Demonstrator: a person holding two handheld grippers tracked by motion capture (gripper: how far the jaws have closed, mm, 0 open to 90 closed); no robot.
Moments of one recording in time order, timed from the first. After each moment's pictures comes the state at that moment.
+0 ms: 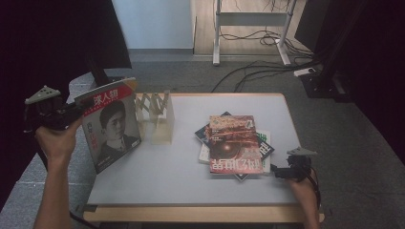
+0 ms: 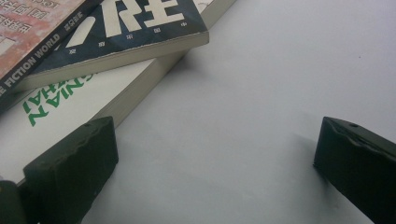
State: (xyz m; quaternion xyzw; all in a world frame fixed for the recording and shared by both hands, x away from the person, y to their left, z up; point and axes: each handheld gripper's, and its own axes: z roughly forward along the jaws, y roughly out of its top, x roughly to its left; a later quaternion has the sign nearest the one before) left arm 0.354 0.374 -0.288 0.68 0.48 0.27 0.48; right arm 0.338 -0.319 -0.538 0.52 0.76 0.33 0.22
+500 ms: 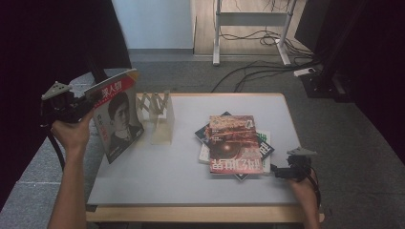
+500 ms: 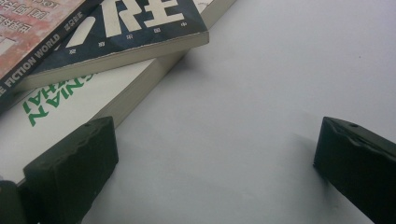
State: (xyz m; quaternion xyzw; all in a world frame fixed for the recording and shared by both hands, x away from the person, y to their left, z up) left arm 0.379 0.358 -0.301 0.66 0.48 0.30 0.51; right arm 0.338 -0.319 -0.538 0.52 0.76 0.33 0.22
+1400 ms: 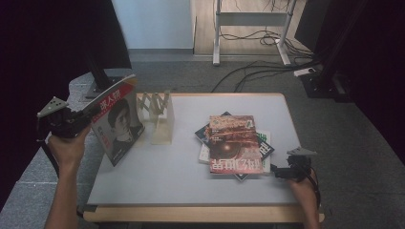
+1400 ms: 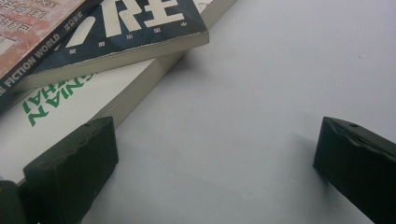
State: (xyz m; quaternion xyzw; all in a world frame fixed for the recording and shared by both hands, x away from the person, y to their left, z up) left arm 0.346 0.371 -0.324 0.68 0.46 0.28 0.50; right arm 0.338 -0.319 -0.538 0.52 0.76 0.33 0.22
